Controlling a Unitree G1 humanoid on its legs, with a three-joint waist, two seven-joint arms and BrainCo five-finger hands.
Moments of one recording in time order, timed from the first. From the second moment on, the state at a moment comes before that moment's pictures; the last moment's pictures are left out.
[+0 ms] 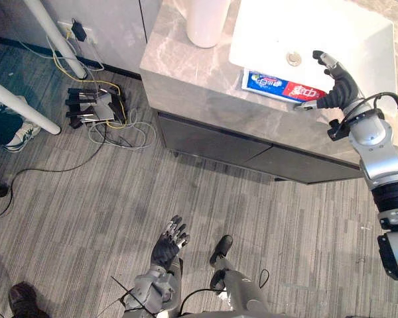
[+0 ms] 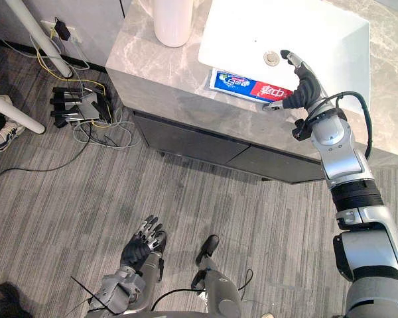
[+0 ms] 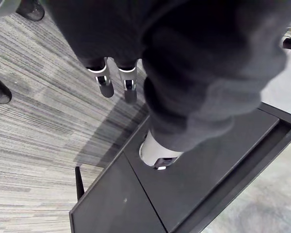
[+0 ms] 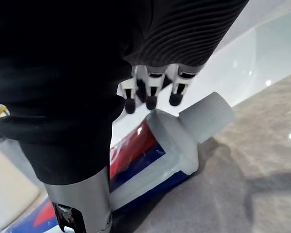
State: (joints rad) left arm 0.35 0.11 -0.22 0.13 -0.52 -0.14 -0.13; right arm -0.79 -0.77 0.17 0.44 -0.03 -0.11 0.02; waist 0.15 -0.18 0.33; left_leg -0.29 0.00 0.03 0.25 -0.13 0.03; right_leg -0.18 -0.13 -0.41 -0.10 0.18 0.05
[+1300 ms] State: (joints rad) left arm 0.23 0.12 -0.20 0.02 -0.53 -0.14 -0.12; right arm -0.80 -0.74 0.07 0.28 0.07 -0.12 0.03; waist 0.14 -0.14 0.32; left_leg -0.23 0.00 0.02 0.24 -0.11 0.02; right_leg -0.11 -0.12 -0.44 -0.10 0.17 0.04
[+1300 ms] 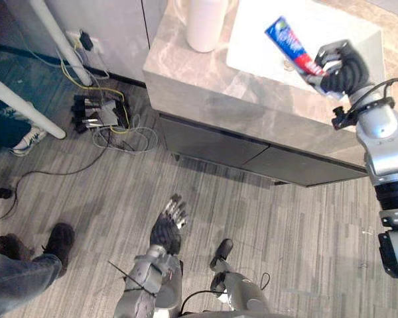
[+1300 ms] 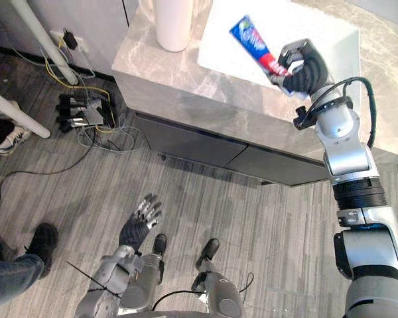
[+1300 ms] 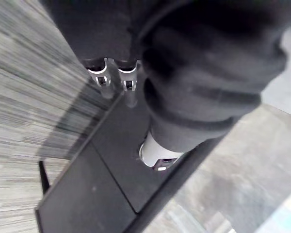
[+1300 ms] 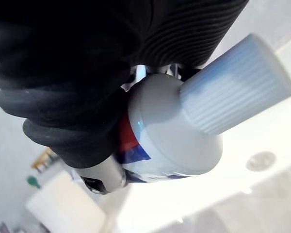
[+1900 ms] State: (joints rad) left arm 0.01 0.16 -0.30 -0.06 -0.73 -0.12 -0.10; right arm -0.50 -0.39 0.22 -0.06 0.21 -0.12 0.15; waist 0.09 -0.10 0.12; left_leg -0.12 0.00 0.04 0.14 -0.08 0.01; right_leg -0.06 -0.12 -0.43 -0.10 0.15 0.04
